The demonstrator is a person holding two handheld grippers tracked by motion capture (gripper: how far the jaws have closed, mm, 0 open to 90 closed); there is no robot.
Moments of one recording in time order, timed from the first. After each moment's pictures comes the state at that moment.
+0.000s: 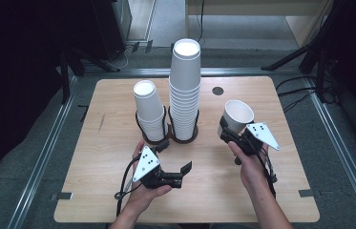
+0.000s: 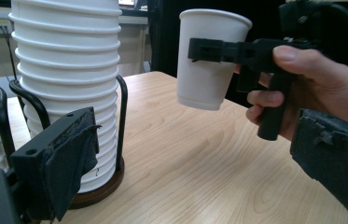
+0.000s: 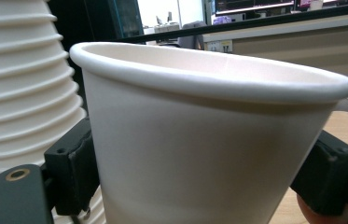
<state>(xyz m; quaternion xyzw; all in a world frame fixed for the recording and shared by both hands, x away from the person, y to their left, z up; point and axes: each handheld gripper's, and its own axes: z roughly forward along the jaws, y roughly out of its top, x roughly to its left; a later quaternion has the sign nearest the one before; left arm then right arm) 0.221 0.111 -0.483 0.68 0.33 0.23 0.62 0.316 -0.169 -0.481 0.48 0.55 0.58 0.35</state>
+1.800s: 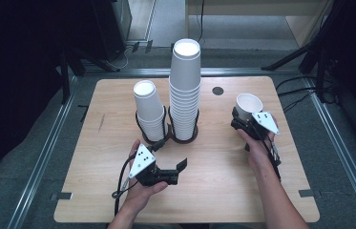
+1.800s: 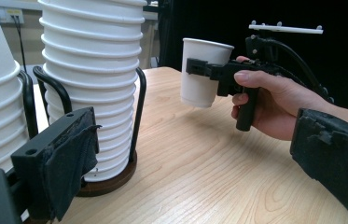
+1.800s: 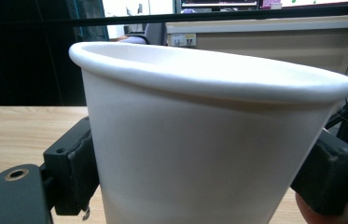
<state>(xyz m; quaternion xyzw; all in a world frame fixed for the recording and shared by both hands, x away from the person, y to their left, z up) 0.227 0.121 -0.487 0.67 0.36 0.22 0.61 0.387 -0.206 -0.525 0.50 0.55 0.53 0.41</state>
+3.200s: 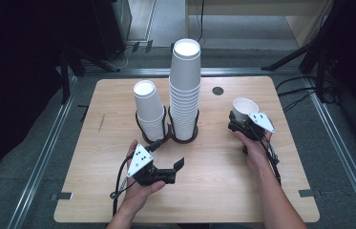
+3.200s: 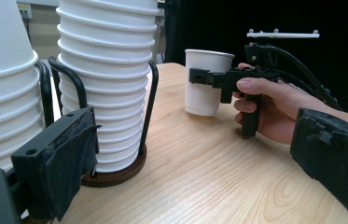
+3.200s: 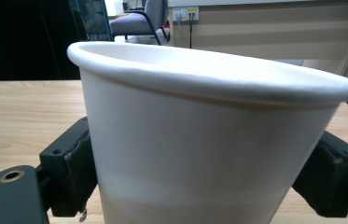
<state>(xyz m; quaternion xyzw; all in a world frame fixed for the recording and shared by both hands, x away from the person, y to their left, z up) 0.229 0.128 -0.491 0.67 0.37 0.22 0.61 0.394 -0.202 -0.541 0.52 0.57 0.50 0.38</state>
